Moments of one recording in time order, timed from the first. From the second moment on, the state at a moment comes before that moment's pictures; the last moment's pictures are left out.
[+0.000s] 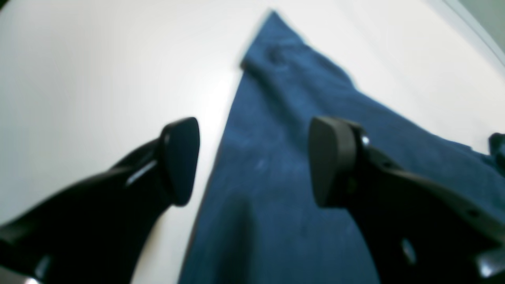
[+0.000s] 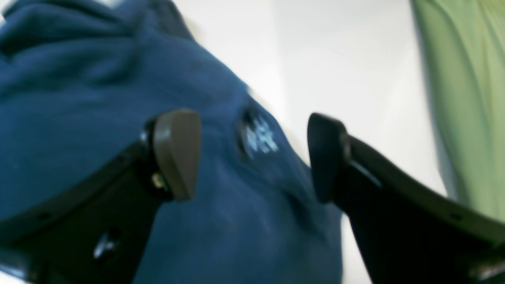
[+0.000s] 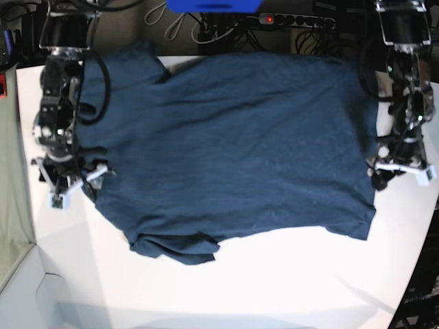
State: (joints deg) left arm 5.2 -23.5 -14.5 81.0 -45.1 1.1 21.3; right arm -0.4 10.1 11.2 94.7 6.2 2.4 -40.6
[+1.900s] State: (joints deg) left arm 33.3 -11.2 -25.5 100.0 -42.9 2.9 41.2; right arm -24.4 7.9 13.0 104.7 6.6 2.4 -40.3
